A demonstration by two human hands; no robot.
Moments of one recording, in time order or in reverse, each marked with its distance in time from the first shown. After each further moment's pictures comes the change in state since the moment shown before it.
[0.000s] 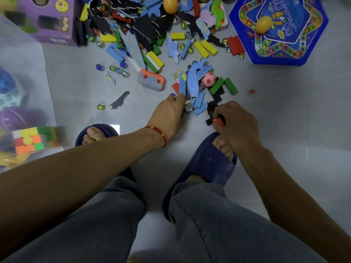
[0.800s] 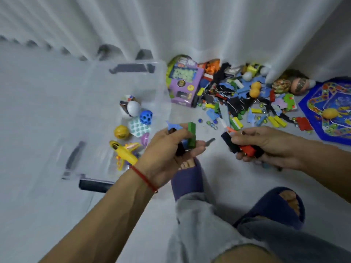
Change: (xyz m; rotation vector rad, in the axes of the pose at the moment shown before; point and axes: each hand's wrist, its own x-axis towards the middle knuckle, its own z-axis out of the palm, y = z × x) left_hand -0.169 0.009 -0.222 -1.624 0.354 -0.643; right_hand 0.005 -0.171 -0.143 1.090 -0.768 0.192
